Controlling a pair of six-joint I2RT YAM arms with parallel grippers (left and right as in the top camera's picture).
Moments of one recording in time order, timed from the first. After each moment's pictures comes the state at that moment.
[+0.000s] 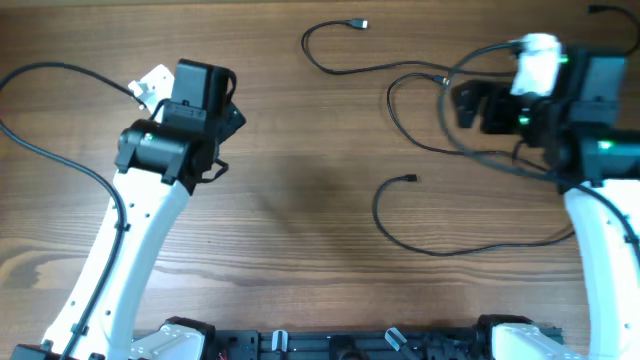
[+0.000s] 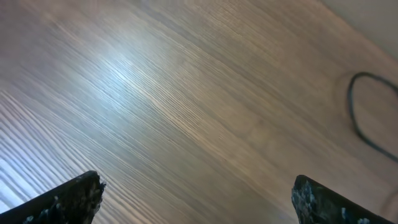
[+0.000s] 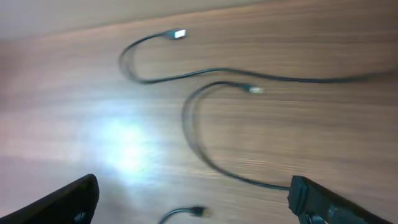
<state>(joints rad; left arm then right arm) -0.26 1.39 1.34 -0.99 -0.42 -0.82 -0.01 1.31 1.32 -0.78 -0.29 0.07</state>
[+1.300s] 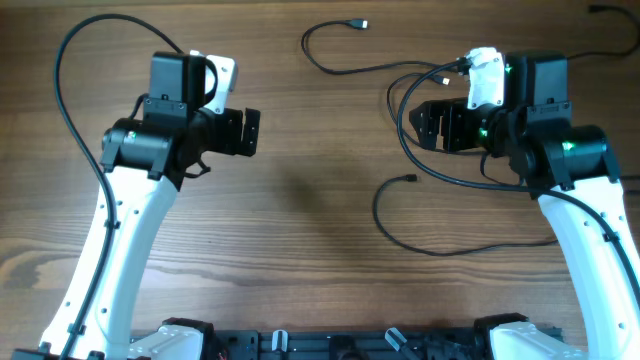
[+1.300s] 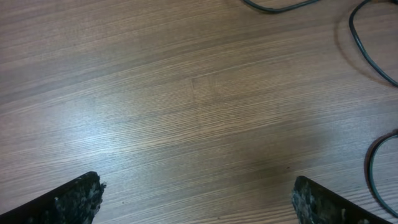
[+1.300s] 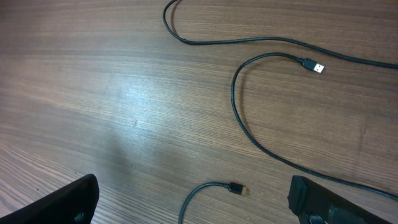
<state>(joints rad) -0.17 1.39 1.34 -0.90 0.02 0.05 0.15 1.32 1.32 -0.85 -0.27 0.07</state>
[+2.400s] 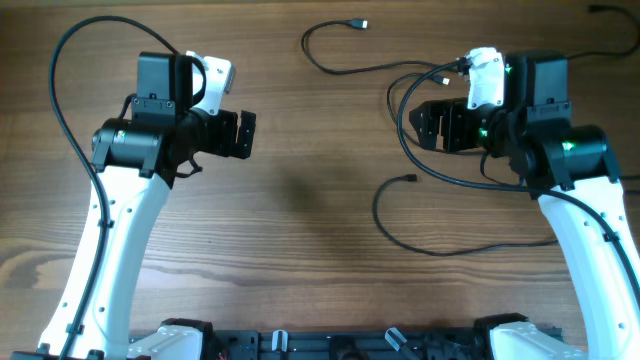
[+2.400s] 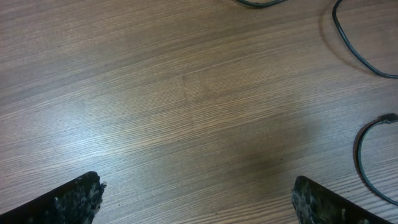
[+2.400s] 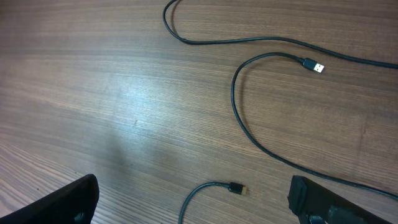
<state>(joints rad) -0.13 1.39 1.34 -0.92 0.10 0.10 0.15 1.32 1.32 -0.85 -0.27 0.07</state>
